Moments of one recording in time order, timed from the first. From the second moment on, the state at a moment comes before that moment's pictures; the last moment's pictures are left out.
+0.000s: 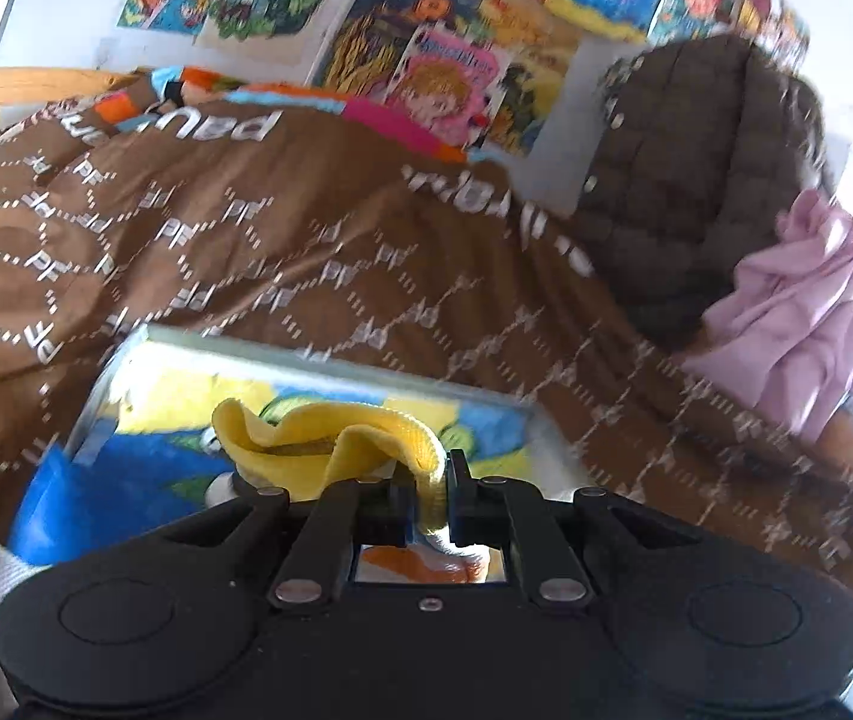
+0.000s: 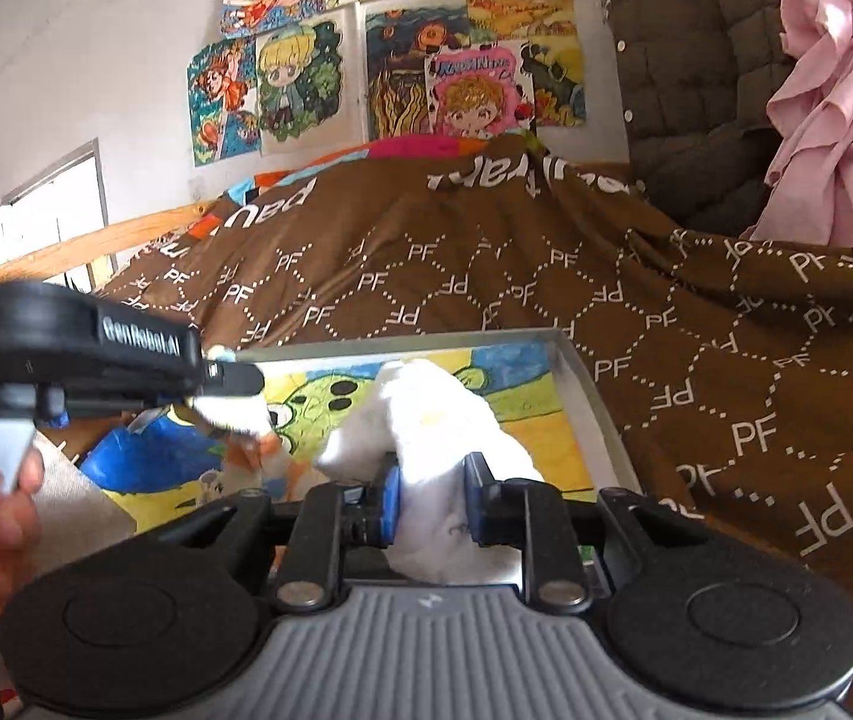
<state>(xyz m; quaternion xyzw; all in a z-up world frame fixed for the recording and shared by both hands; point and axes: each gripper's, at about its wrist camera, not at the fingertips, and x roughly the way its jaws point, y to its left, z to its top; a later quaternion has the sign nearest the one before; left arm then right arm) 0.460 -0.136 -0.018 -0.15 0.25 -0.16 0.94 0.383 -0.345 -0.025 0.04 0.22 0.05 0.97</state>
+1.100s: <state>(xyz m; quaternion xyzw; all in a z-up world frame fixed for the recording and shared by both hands) 0.464 -0.132 -0.039 -0.11 0.35 -0.11 0.92 0.384 -0.353 -0.017 0.06 0.23 0.05 0.97</state>
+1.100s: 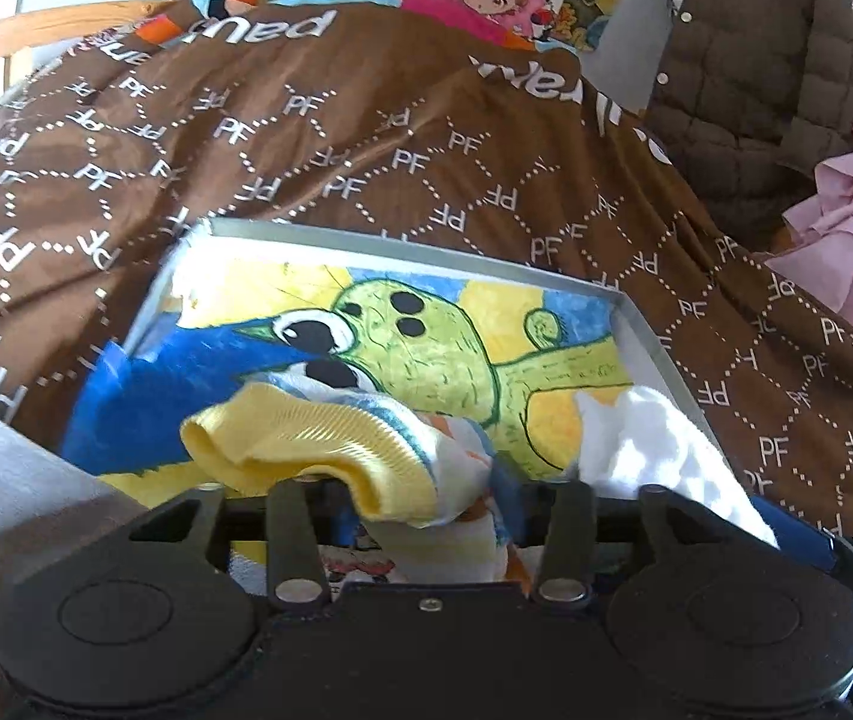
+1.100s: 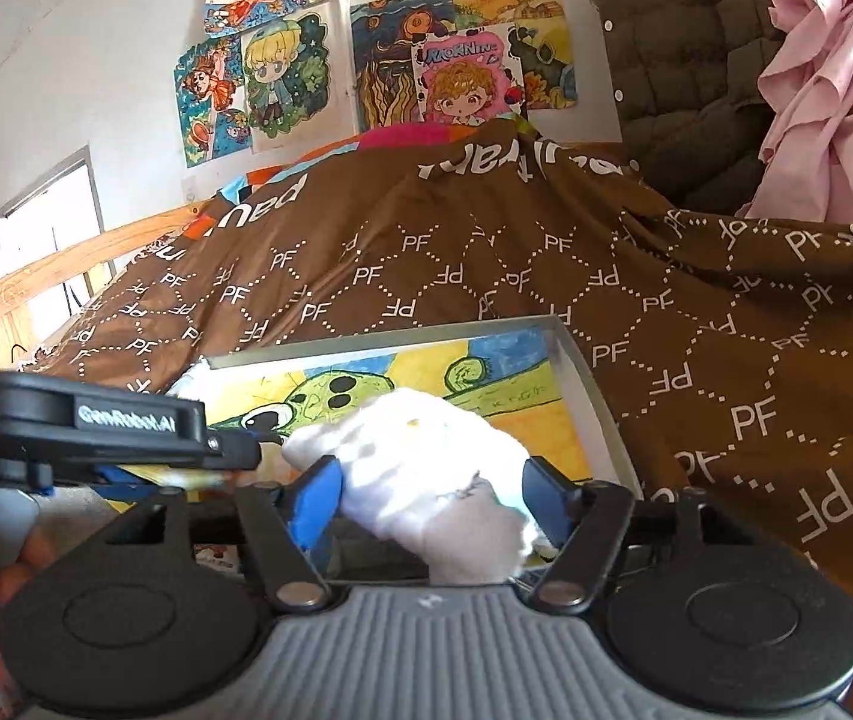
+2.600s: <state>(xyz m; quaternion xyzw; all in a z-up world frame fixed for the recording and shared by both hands) 0.202 -0.084 0.062 -0.06 0.19 -0.14 0.97 0.147 -0.353 0.086 0.07 0.10 0.03 0.99</state>
